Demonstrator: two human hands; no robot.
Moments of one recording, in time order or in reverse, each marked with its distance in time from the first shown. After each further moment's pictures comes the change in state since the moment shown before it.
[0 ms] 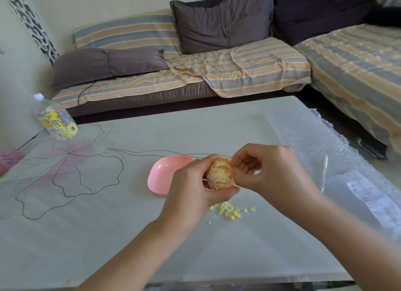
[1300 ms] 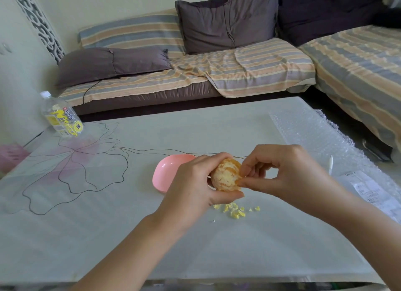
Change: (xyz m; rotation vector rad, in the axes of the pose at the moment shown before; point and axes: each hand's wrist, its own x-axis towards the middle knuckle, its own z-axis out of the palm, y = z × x) left_hand -0.001 0.004 -0.014 0.112 -0.055 0.068; right_hand -0.001 0.007 -0.017 -0.018 -0.162 -0.204
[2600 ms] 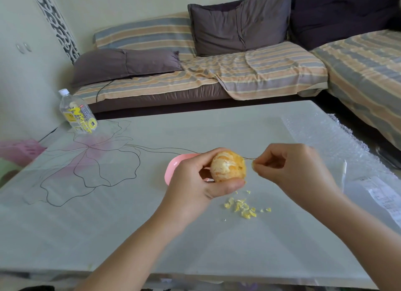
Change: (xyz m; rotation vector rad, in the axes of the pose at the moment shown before) left_hand -0.012 -0.001 -0.021 -0.302 0.071 -0.220; right_hand 0.008 -0.001 0.021 -0.012 0.225 0.339
